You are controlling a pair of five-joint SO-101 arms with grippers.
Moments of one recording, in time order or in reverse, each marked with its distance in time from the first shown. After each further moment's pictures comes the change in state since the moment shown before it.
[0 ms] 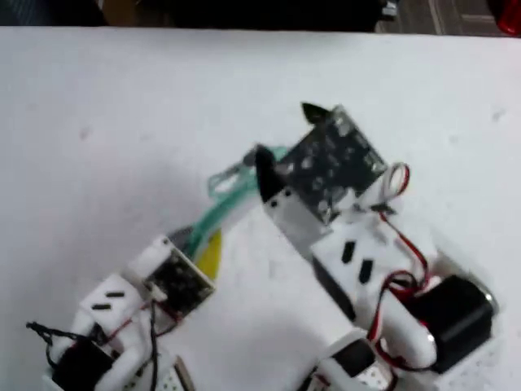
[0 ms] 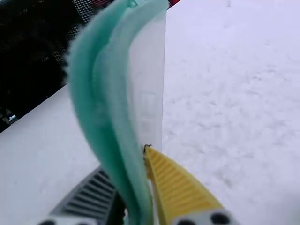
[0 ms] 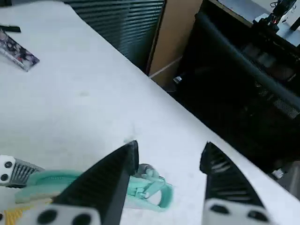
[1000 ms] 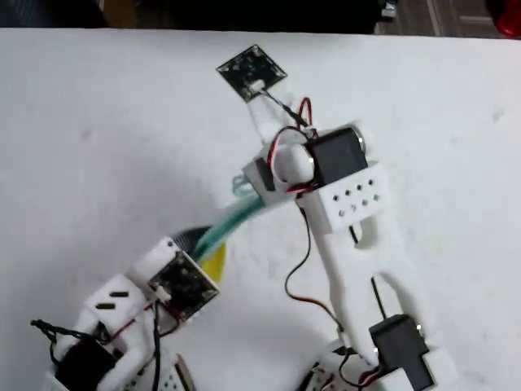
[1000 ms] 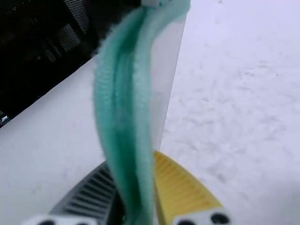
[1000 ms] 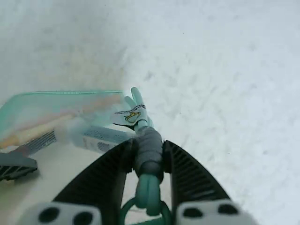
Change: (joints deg) left arm 0.6 0.1 0.4 0.2 -0.3; right arm 5.5 28.8 0.2 13.3 -2.8
